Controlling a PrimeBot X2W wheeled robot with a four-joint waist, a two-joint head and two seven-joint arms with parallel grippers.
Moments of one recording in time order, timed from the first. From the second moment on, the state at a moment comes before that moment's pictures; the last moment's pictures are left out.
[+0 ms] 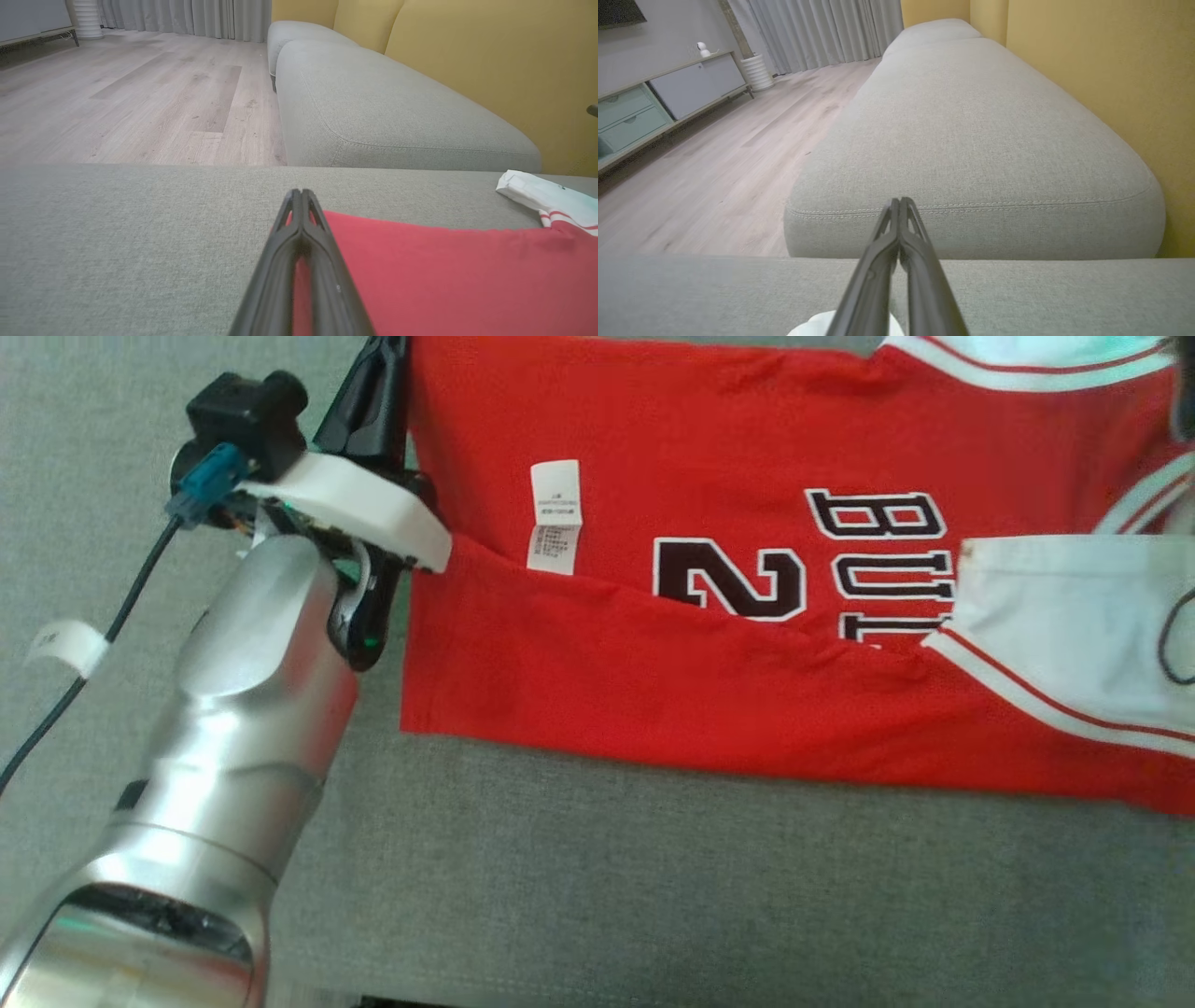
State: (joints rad) left arm -0.97 0.12 -0.52 0.84 -0.58 -0.12 -0.24; right arm -1.26 -0.30 0.19 1.14 0.38 0.13 -0.16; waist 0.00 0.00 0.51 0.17
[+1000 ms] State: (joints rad) left arm -1.00 0.08 -0.54 0.83 -0.57 -0.11 -0.25; right arm -1.31 -0.42 0.46 1.09 0.55 0.13 0.20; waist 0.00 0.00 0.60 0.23
